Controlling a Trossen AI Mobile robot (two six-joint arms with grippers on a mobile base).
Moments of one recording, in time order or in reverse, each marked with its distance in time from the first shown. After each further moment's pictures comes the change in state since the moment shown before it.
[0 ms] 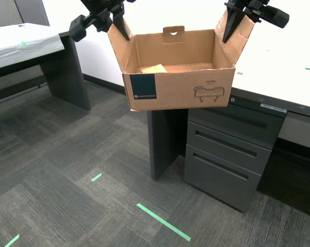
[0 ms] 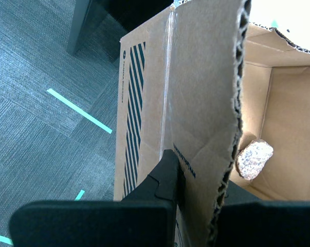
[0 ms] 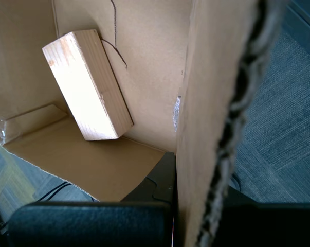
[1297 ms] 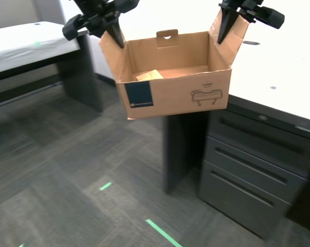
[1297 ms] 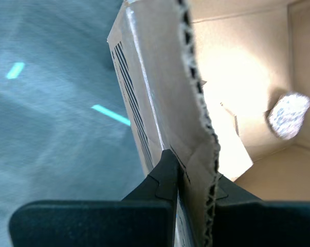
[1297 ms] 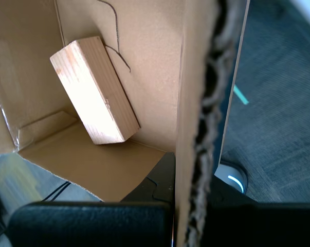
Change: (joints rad) arm 0 0.059 -0.002 0.000 -0.014 -0.001 0.077; arm 1 0.002 -0.010 -0.002 -0.145 -0.011 0.324
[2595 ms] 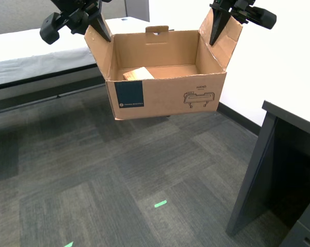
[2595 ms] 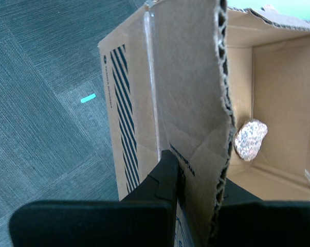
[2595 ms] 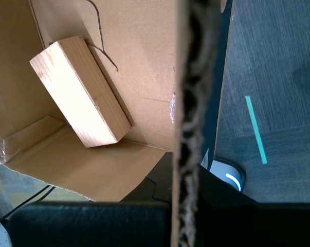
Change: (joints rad) arm 0 0.045 -0.002 0.000 -0.003 0.002 -0.012; arm 1 0.011 -0.282 -0.338 0.249 -0.006 -0.264
